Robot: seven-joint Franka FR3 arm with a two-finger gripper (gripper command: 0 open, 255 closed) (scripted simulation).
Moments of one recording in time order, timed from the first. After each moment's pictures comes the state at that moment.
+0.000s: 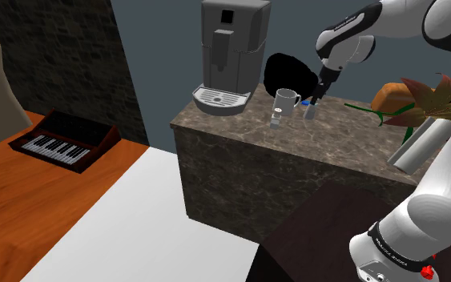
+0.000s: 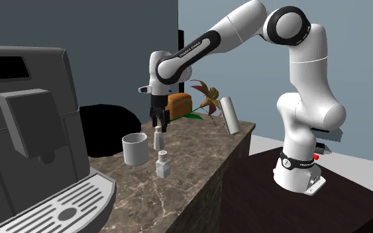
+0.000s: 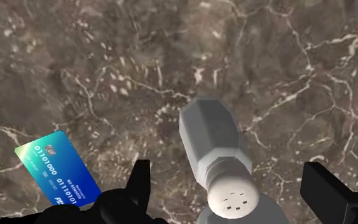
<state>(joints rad) -0.17 0.23 -0.49 -1.97 0.25 2.19 -0.97</state>
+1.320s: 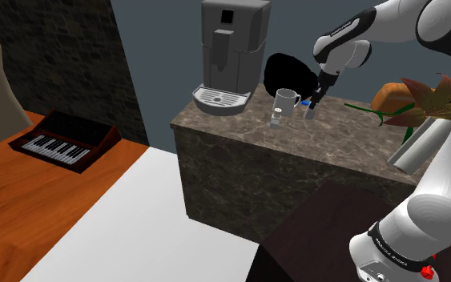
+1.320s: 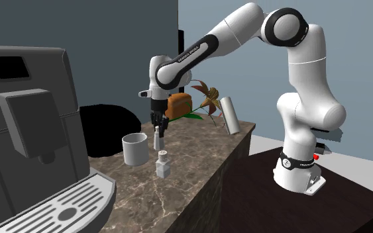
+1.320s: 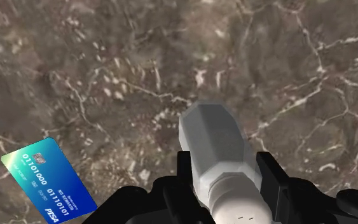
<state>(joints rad) -0.17 0.26 -0.49 -1.99 0.27 2.23 -0.98</state>
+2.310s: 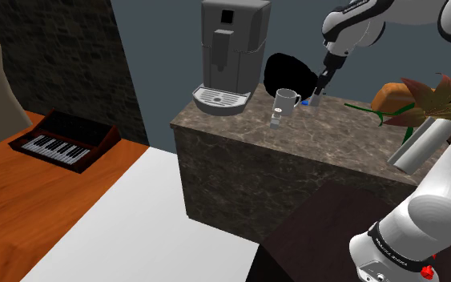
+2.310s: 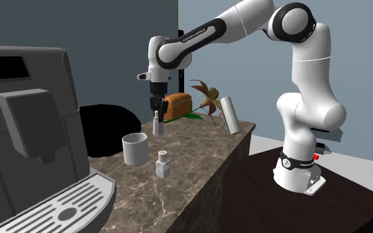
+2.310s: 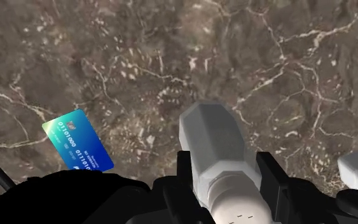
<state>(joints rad) -0.16 0.17 -0.50 -1.90 0.20 2.07 -0.92</state>
